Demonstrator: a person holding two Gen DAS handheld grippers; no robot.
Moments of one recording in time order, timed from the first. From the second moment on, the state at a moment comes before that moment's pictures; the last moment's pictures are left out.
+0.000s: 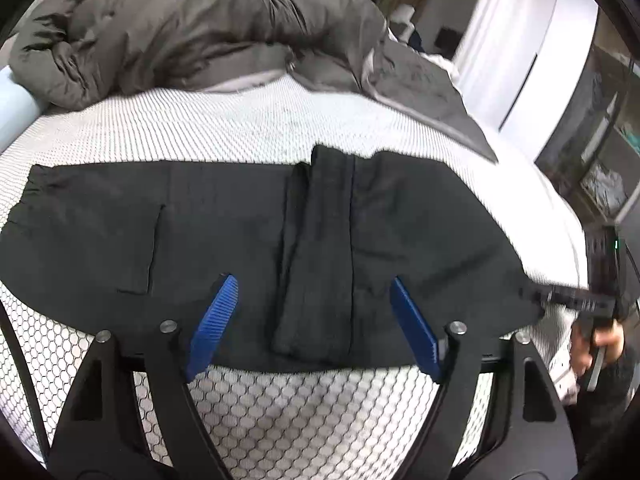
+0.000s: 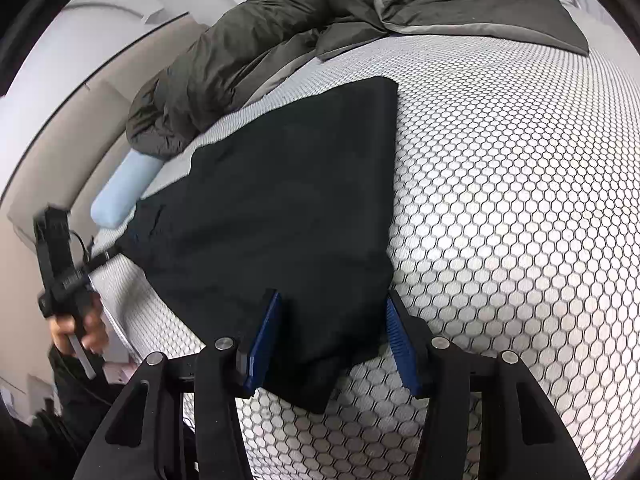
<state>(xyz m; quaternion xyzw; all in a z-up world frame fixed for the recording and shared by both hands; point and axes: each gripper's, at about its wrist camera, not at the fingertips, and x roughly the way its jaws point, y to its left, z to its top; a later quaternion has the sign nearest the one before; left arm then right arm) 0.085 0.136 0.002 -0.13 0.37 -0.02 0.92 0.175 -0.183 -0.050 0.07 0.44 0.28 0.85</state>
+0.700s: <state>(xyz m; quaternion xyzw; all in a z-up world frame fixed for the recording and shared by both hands) 0.167 -0.072 -0.014 -0.02 0.40 -0.15 0.91 0.115 -0.224 -0.064 0.15 0.42 0.28 0.85</state>
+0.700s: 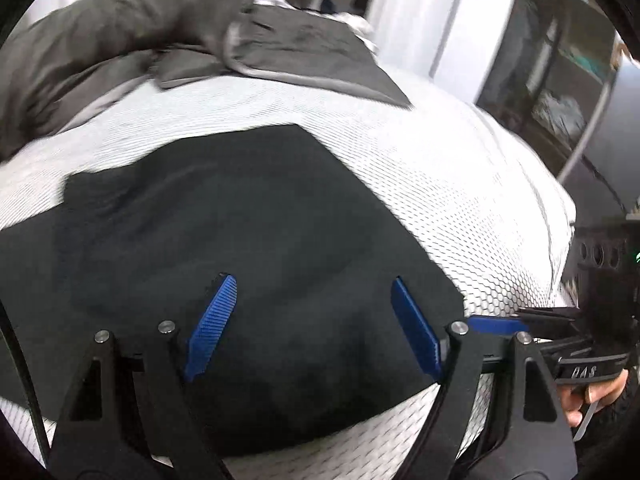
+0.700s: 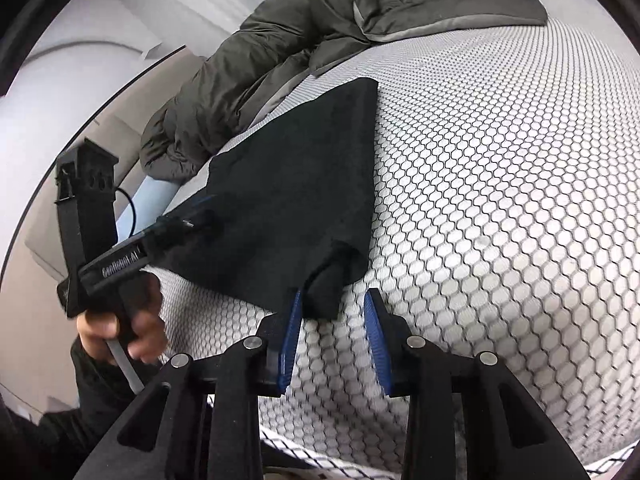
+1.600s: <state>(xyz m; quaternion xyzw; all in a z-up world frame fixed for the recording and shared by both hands) 0.190 -0.126 -0.046 0.01 0.45 -0.17 0.88 0.109 -0.239 -0.071 0.18 0.41 0.30 0.84</state>
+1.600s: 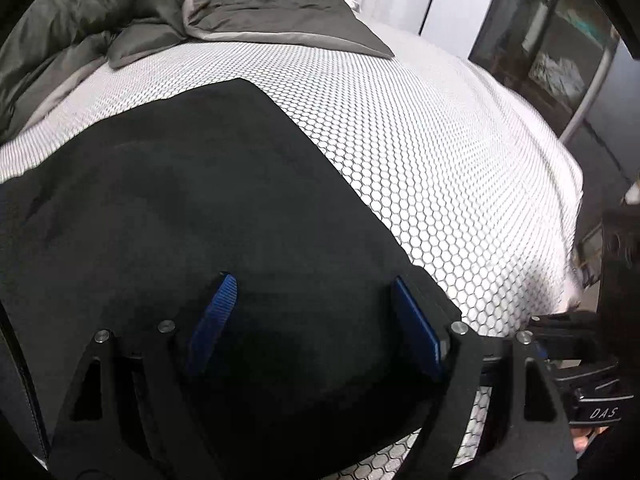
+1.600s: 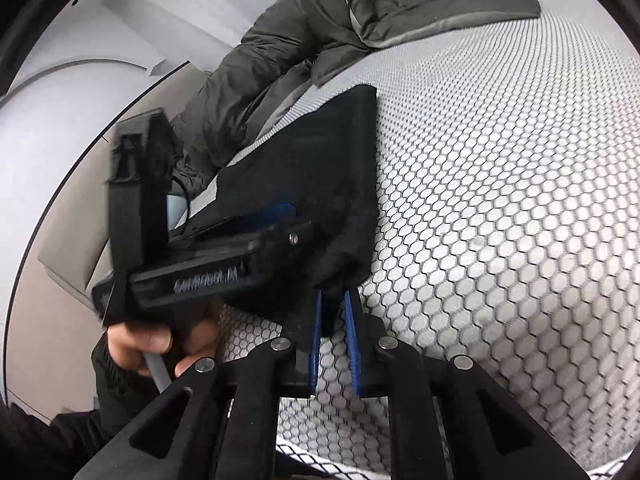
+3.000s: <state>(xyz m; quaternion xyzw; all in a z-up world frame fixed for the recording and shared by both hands) 0.123 -0.069 -0.037 0.04 0.42 -0.15 0.90 0.107 -0.202 -0.067 0.10 0.42 0.32 0.84</state>
